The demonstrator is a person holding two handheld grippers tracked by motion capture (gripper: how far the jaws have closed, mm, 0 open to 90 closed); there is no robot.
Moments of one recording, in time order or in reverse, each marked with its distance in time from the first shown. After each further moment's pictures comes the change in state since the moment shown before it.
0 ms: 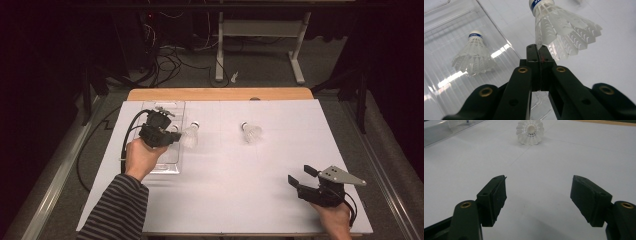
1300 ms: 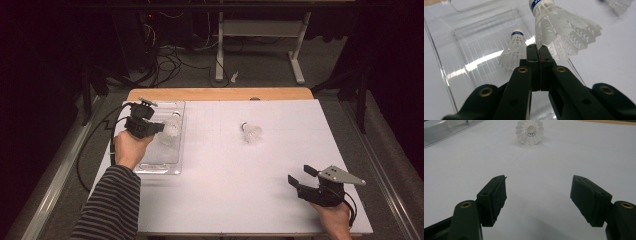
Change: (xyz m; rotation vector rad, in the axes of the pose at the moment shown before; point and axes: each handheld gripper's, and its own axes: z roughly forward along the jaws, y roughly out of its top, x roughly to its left) left arm 0.046 0.026 0.007 -0.070 0.119 -0.080; right arm 0.000 0.000 0.001 0.002 0.000 0.003
